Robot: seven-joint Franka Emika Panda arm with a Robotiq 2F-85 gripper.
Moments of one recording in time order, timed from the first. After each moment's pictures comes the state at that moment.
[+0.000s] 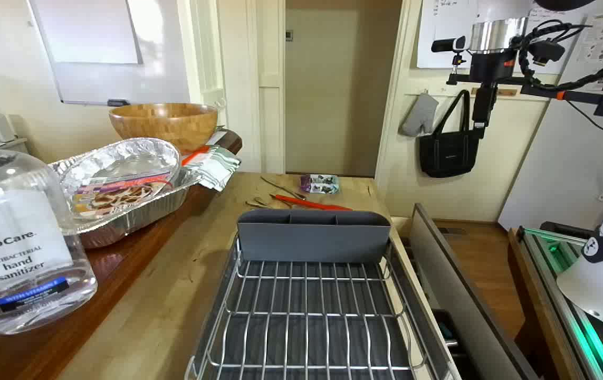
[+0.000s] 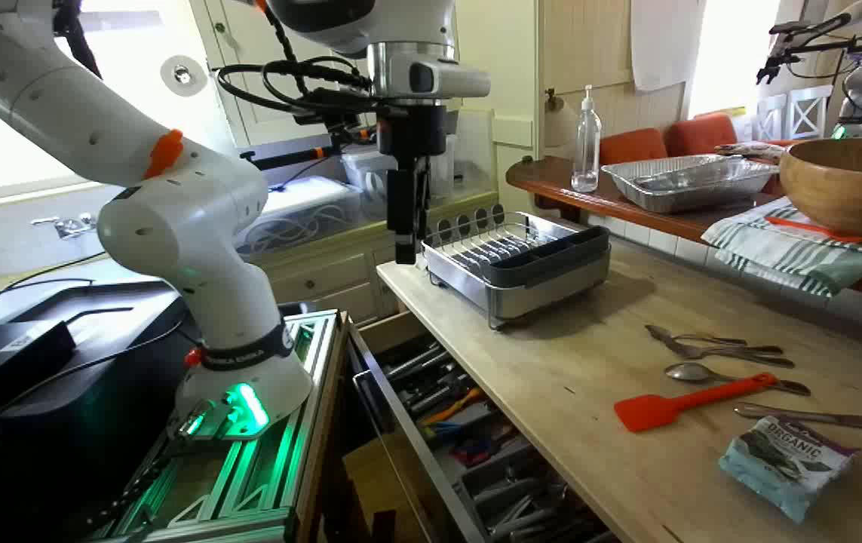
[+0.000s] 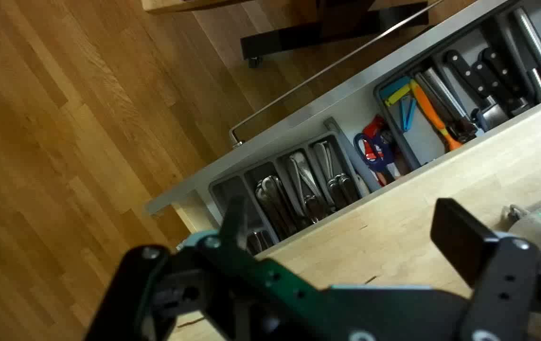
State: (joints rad) arm -0.18 -0.74 -0.08 -2.70 -0.18 1.86 0.00
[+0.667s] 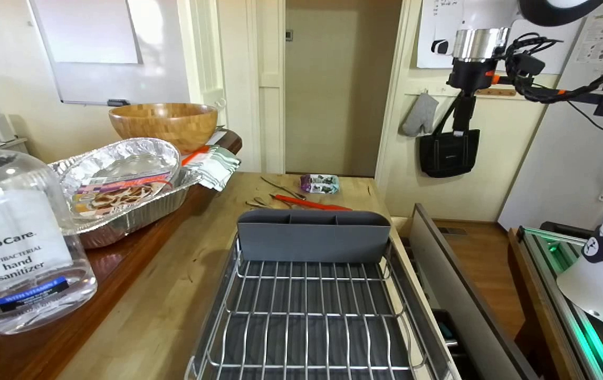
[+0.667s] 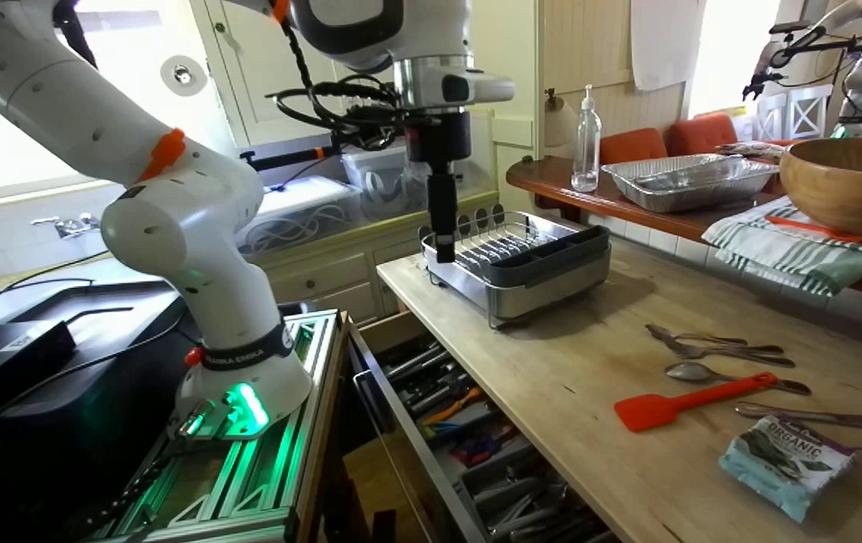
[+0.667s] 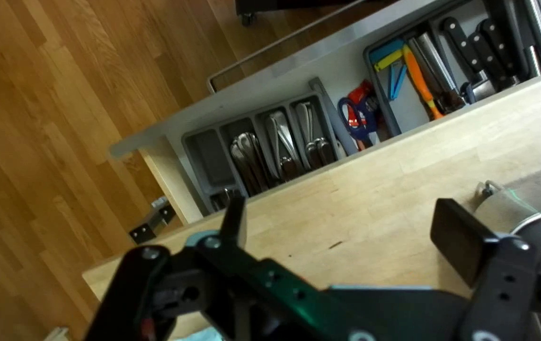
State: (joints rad) arm -0.10 -0.65 -0.08 -2.70 -0.17 2.03 -0.02
